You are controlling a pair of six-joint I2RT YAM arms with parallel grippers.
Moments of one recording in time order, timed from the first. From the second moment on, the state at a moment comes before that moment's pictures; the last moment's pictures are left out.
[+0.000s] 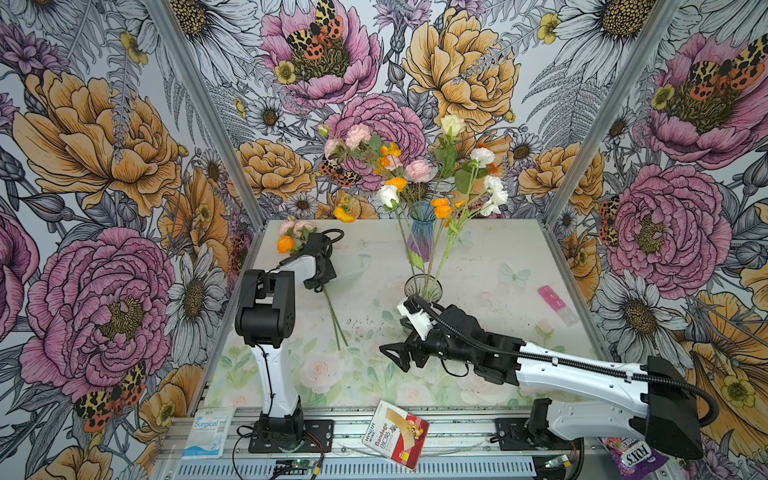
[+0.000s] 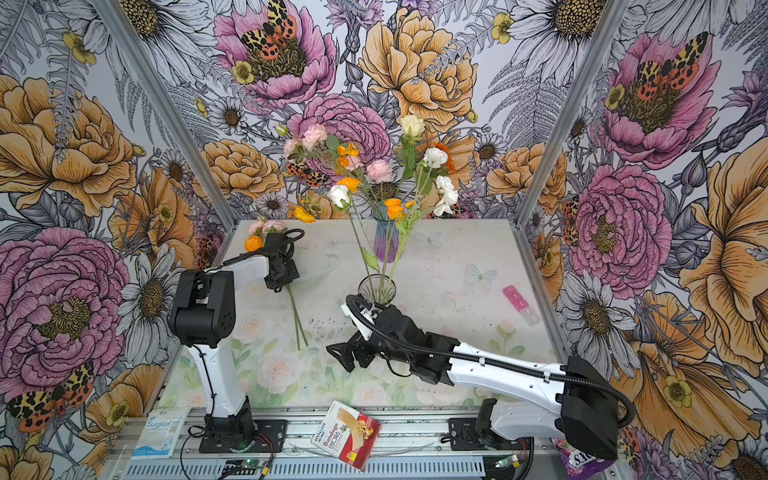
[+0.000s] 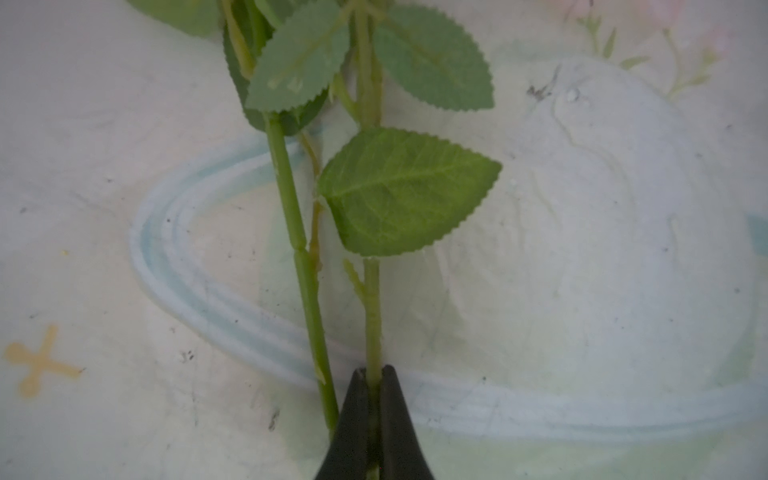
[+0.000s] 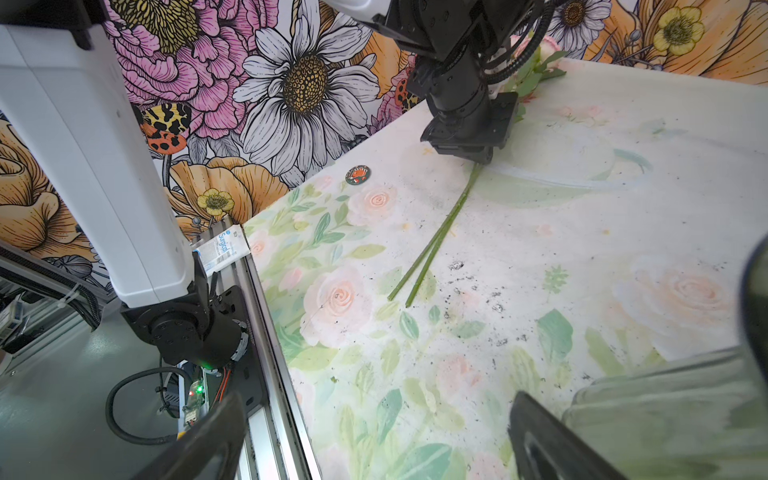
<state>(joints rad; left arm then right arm) -0.07 2.03 1.35 -0.44 -0.15 -0.47 1.07 1.20 0.76 0.02 -0.10 0.30</state>
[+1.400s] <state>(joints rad) -0.67 1.03 0.98 0.37 -0.19 -0.21 0.86 0.80 0.65 -0.07 -0.06 0.24</state>
